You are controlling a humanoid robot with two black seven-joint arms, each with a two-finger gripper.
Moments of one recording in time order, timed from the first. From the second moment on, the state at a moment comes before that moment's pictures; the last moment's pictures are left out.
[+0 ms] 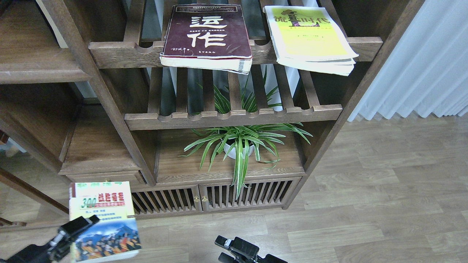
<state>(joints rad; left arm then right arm) 0.28 1.02 -0.99 -1.36 -0.43 -0.49 0.15 -0.06 0.02 0.80 0.86 0.28 0.58 -0.49</state>
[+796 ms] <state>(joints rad) 0.18 1.39 -1.36 -1.40 -0.43 -0.49 0.20 -0.02 0.01 0.79 0.80 0.28 0.58 -0.49</state>
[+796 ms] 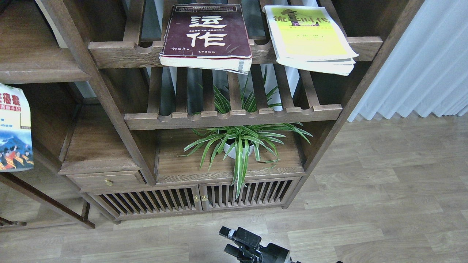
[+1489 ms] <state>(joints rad) -0.15 1.47 -1.22 -1.27 -0.44 -0.49 0.23 -0.02 0.02 0.79 0.78 0.28 0.58 -0.49</state>
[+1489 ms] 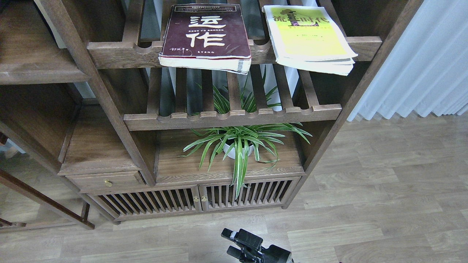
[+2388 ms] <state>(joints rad) -0.93 1.13 -0.62 -0.91 -0.43 -0.49 0.35 -0.03 0.01 0.80 0.79 0.28 0.58 -0.49</state>
